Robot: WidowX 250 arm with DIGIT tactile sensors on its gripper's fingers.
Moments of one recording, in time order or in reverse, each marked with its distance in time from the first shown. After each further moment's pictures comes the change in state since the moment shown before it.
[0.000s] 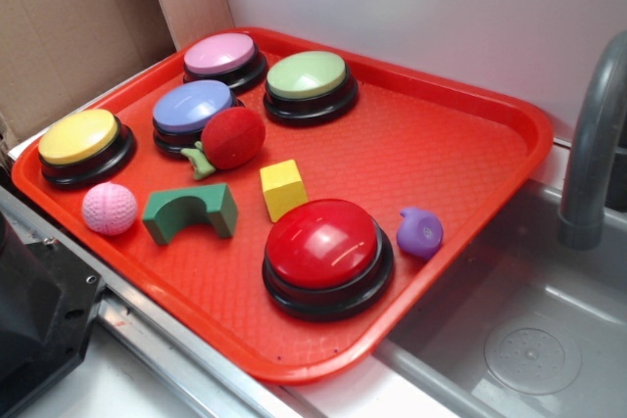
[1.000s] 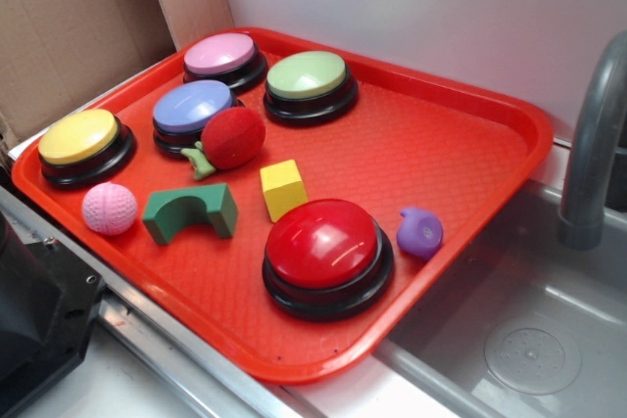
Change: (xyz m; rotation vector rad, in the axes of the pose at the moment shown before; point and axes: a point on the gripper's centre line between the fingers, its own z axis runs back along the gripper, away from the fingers) arm 0.065 0.012 -0.073 0.052 -0.130 0.711
